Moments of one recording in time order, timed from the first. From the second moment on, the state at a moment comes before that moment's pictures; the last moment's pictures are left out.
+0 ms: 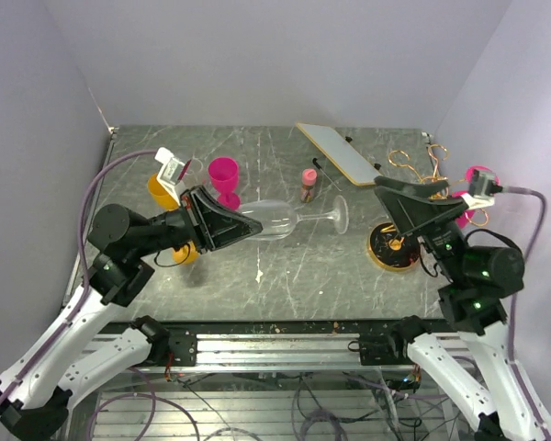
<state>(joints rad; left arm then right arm) -0.64 0.77 0.93 0.27 0.71 -1.04 0.40 0.55 0.82 0.32 -0.30 1.06</state>
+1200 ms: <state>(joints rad) -0.54 1.51 1.40 -0.97 -0.07 -0.32 0.40 0.45 1.14 -0.40 0.05 0.48</state>
